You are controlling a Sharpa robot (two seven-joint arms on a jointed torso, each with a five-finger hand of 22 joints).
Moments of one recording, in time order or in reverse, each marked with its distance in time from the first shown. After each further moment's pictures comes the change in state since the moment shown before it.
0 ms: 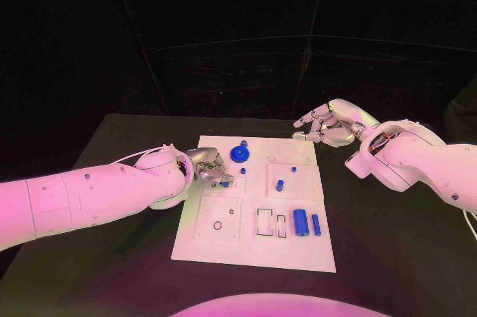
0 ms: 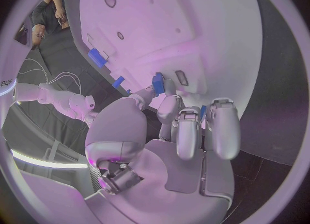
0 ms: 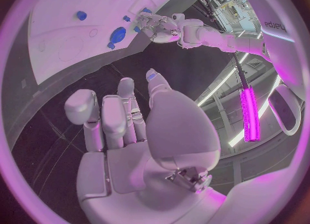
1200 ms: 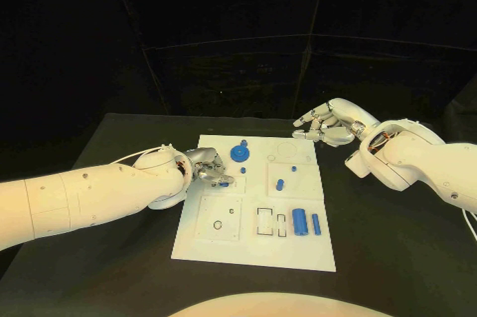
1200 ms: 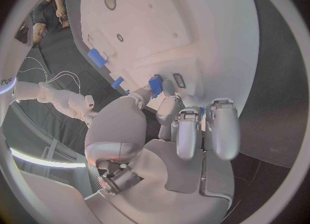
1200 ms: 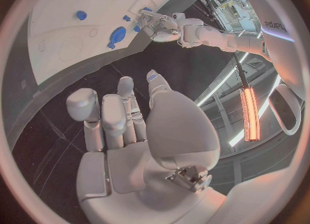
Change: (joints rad) left arm -0.002 -0.005 -0.001 0.000 0.012 0.004 -0.001; left_hand -0.059 0.009 -0.076 0.071 0.000 0.004 -0.004 0.016 0.021 0.007 -0.007 0.014 0.012 0.000 0.000 0.000 0.000 0.000 0.000 0.000 0.008 0.009; right arm 0.000 0.003 0.000 -0.004 0.004 -0.001 0.001; right_hand -0.010 0.010 -0.010 0.010 0.000 0.000 0.000 0.000 0.000 -0.014 0.000 -0.025 -0.028 0.000 0.000 -0.026 -0.028 0.016 -0.014 0.000 -0.020 -0.033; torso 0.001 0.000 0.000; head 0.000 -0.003
